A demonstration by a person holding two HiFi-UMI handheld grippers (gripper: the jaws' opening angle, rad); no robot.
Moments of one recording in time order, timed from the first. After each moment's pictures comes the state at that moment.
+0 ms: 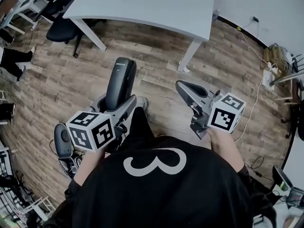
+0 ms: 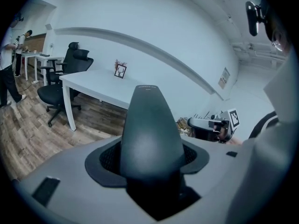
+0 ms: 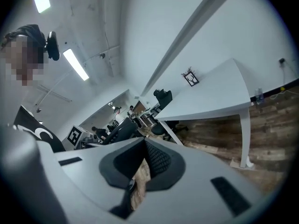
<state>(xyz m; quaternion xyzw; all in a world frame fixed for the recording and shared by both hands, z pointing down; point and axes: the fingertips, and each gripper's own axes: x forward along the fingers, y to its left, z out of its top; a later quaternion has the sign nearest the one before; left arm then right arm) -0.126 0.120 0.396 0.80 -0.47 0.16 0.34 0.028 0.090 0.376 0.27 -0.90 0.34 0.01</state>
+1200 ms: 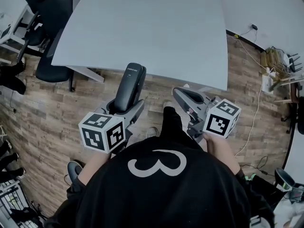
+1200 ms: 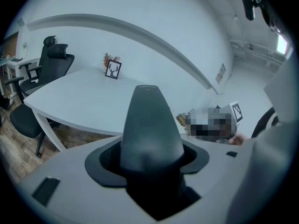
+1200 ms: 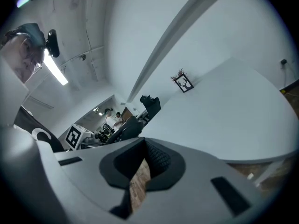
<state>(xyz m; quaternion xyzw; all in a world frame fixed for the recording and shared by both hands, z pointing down) -0.188 -0.168 0.408 0.84 -0.39 0.21 0.33 -0.060 -0.172 0.379 0.34 -0.87 0.35 0.00</state>
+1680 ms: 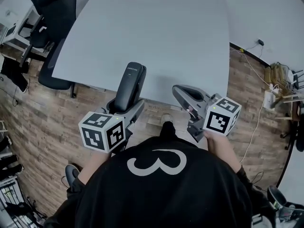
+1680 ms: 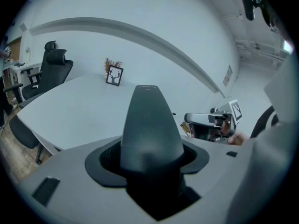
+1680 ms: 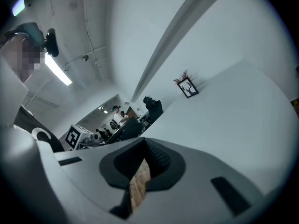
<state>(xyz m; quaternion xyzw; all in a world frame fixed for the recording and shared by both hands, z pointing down) -0.160 -0.261 0.389 0.83 -0.42 0.20 0.32 -0.035 -0.277 0.360 0.31 -0.89 0.34 0.00</state>
